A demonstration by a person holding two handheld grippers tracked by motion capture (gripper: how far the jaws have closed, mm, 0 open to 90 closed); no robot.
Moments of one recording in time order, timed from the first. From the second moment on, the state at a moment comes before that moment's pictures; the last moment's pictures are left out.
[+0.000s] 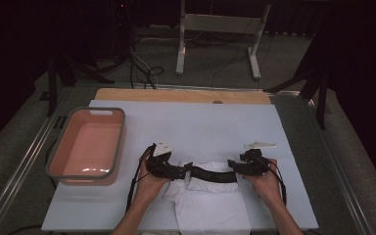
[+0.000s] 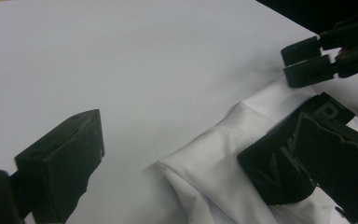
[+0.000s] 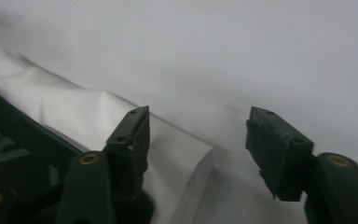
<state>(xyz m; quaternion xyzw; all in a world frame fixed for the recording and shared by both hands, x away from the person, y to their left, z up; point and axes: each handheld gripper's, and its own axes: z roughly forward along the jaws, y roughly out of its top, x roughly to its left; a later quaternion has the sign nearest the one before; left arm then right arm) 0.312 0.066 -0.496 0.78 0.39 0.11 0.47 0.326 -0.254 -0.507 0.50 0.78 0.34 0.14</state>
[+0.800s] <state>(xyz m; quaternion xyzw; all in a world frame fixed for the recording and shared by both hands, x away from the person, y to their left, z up) 0.318 0.060 -0.505 0.78 0.39 0.11 0.47 0.318 -0.254 -0.510 0.48 0.81 0.30 0.13</state>
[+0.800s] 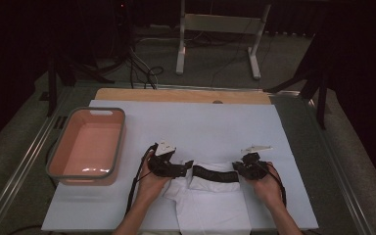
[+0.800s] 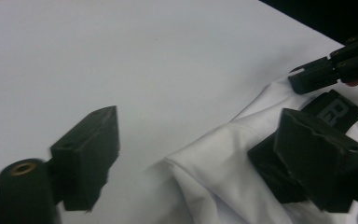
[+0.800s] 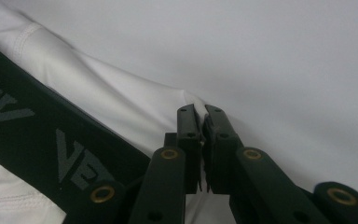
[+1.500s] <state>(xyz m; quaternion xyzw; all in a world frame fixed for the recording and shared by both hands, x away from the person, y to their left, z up) 0.331 0.048 -0.525 0.81 0.42 0.02 0.41 0.316 -0.257 -0.509 0.48 0.81 0.31 0.14</state>
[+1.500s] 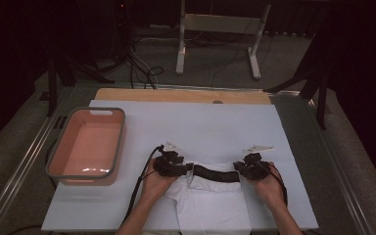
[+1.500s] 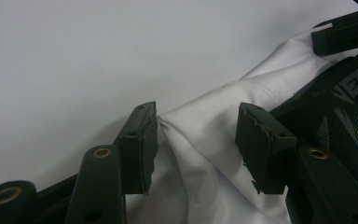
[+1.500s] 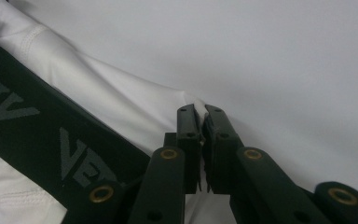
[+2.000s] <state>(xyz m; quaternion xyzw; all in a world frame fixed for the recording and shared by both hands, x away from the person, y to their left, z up) 0.328 0.044 -0.524 0.82 0.42 -0.01 0.39 0.315 -0.257 -0.507 0.47 0.81 0.31 0.14</state>
